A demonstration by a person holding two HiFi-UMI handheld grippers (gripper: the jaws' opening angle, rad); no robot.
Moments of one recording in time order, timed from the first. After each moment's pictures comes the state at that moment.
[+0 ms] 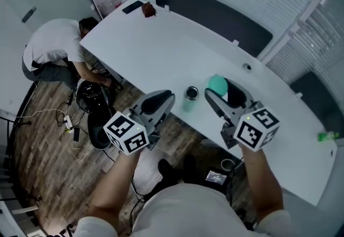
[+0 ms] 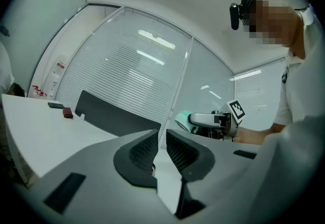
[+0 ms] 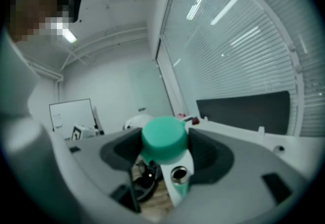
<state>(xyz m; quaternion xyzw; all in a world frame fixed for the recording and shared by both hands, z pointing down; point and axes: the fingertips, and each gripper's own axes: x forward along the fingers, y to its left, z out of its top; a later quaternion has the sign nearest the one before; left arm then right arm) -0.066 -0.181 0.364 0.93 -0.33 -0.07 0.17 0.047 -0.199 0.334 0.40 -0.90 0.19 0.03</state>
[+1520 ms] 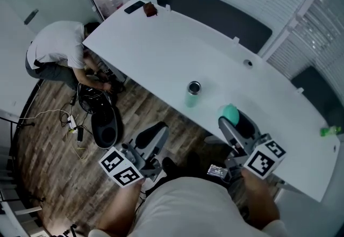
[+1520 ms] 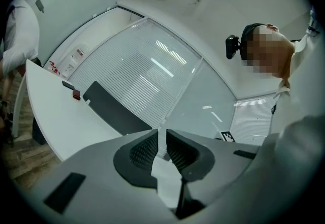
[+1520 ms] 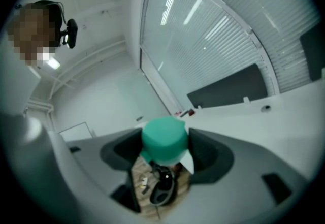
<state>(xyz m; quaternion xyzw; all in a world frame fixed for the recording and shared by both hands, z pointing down) -0.093 -0.072 0.354 0.89 -0.33 -0.16 0.27 0.080 -0.101 0.351 0.43 -0.85 0.30 -0.05</state>
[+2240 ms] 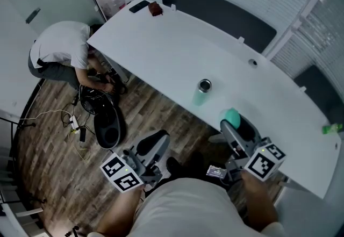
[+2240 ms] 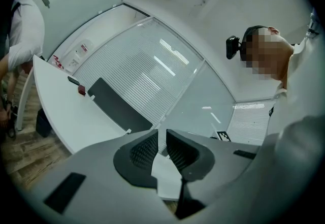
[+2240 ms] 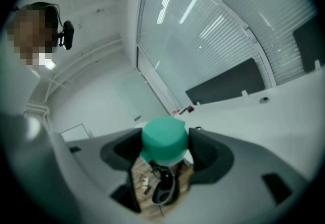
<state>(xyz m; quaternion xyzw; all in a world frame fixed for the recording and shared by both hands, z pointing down) -0.134 -0.041 0.366 0.88 -0.32 -0.16 0.30 0.046 -0.080 0.361 0.44 -0.84 0.32 -0.05</state>
